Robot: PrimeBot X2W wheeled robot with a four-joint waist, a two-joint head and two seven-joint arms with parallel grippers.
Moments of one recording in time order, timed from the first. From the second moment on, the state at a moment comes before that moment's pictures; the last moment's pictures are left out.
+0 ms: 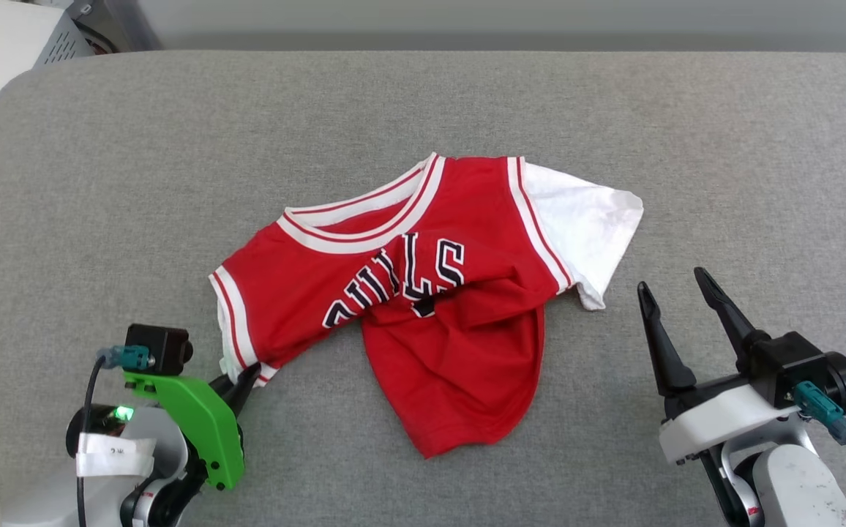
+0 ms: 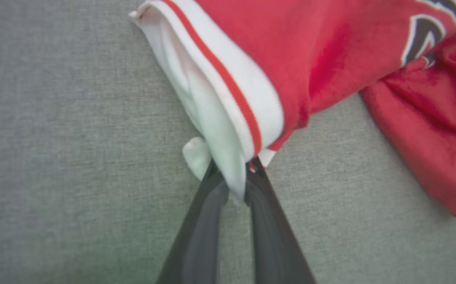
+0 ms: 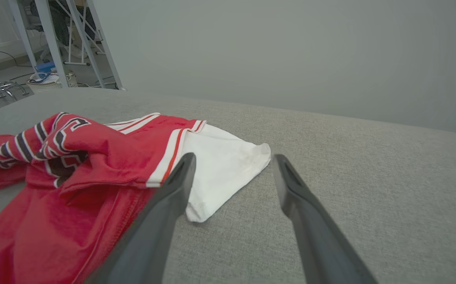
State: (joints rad) left arm -0.57 0.75 -1.16 0.32 -1.31 0.11 -0.12; right arm -0.14 -0.13 0.13 0.14 0.13 0.13 -0.25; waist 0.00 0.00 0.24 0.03
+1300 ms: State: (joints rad) left arm -0.13 0.29 -0.27 -0.09 -0.30 0.33 -0.26; right arm -0.65 -0.71 0.49 0.14 0.60 0.13 0.68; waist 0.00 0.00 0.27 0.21
